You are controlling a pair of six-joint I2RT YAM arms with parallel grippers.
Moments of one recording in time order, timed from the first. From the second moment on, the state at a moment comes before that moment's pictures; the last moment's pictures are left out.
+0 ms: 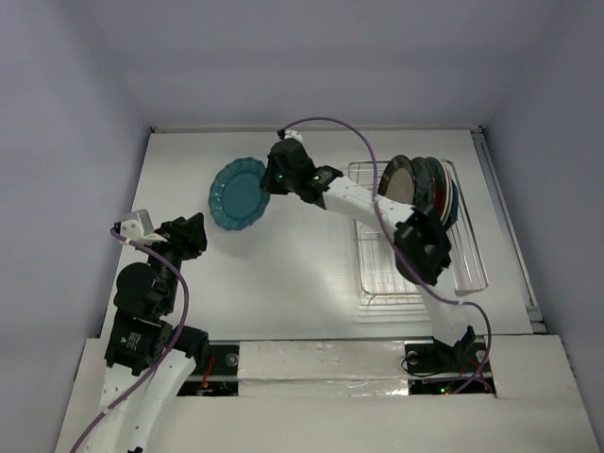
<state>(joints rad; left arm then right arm) -0.30 0.30 0.66 -0.31 -0.25 -0.42 0.79 2.11 1.88 -0.28 0.15 0.67</state>
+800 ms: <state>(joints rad) -0.30 0.30 0.66 -0.32 -0.25 -0.42 0.80 2.50 2.13 -0.15 0.04 0.95</state>
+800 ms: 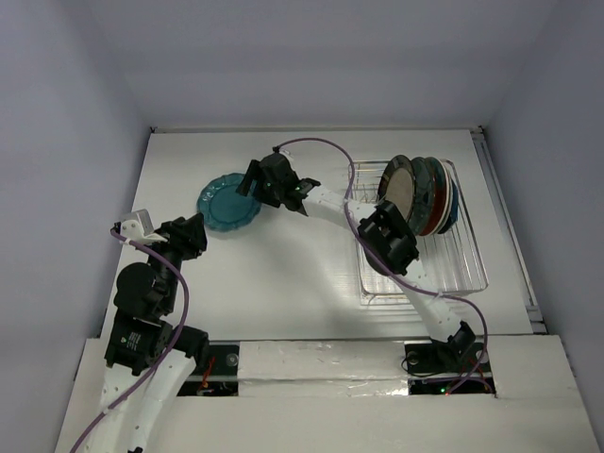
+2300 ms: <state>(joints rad) -0.30 0.31 0.66 -0.32 -0.25 -0.42 0.47 1.01 1.03 -0.54 0.55 0.47</state>
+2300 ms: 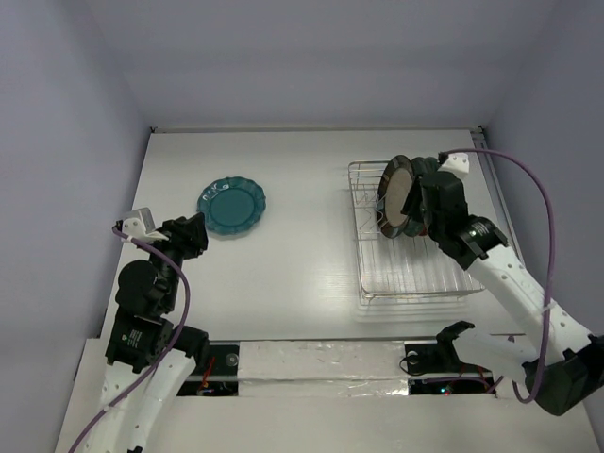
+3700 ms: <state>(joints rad) -0.30 0.31 0.66 -0.32 -0.25 -0.42 0.61 1.24 1.49 -0.64 0.61 0.36</state>
